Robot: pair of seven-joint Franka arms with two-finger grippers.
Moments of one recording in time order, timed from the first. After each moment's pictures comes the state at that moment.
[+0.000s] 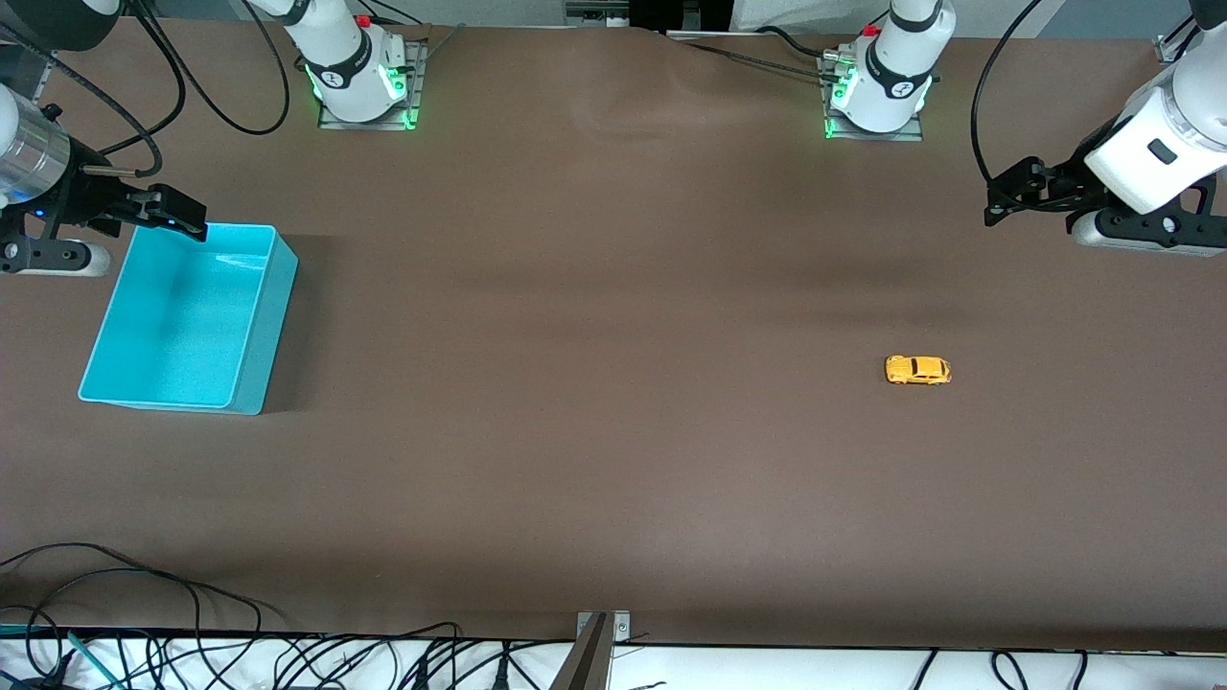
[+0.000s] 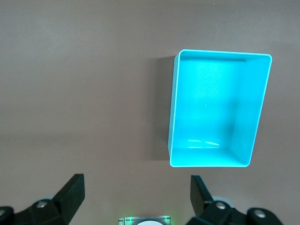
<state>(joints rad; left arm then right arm) -0.04 -0.02 -0.04 -1.63 -0.05 1.51 -0.02 0.30 0.09 -0.23 -1.51 -0.04 1.47 0.08</state>
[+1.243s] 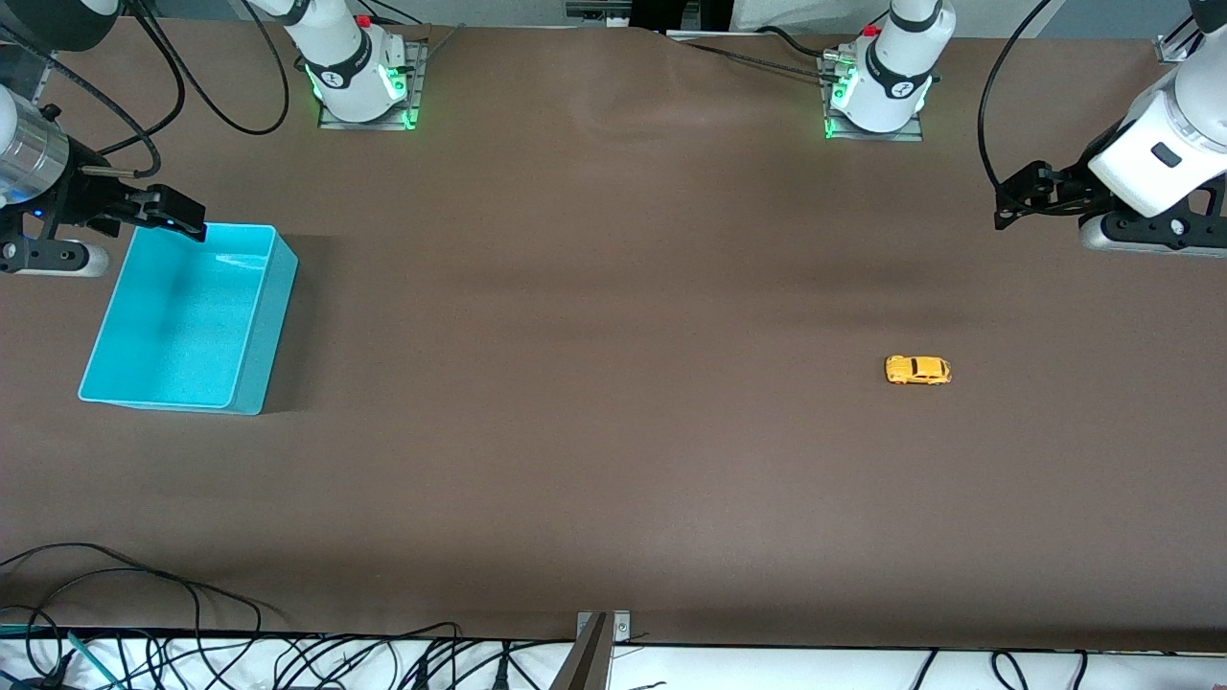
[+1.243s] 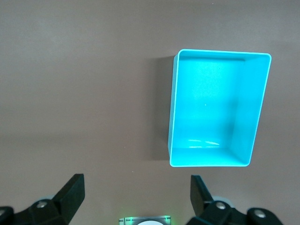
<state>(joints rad) -0.04 -0.02 -0.04 -1.62 0.00 1.51 -0.03 0.30 0.09 -0.23 -1.51 -0.04 1.47 0.09</state>
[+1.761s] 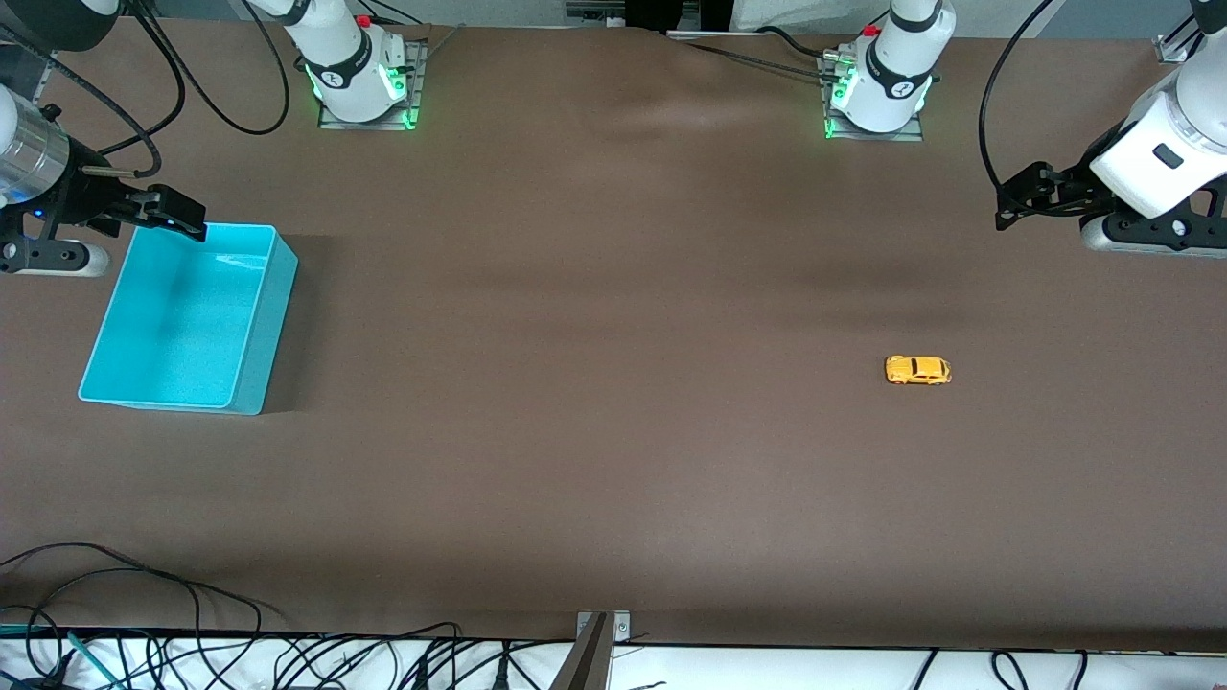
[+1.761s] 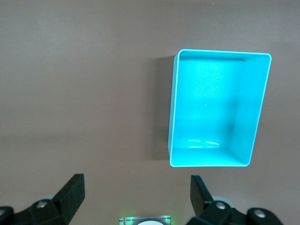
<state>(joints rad) -0.04 -0.01 -0.04 -1.62 0.00 1.51 -0.03 0.30 0.09 -0.23 -1.51 -0.04 1.47 0.09</state>
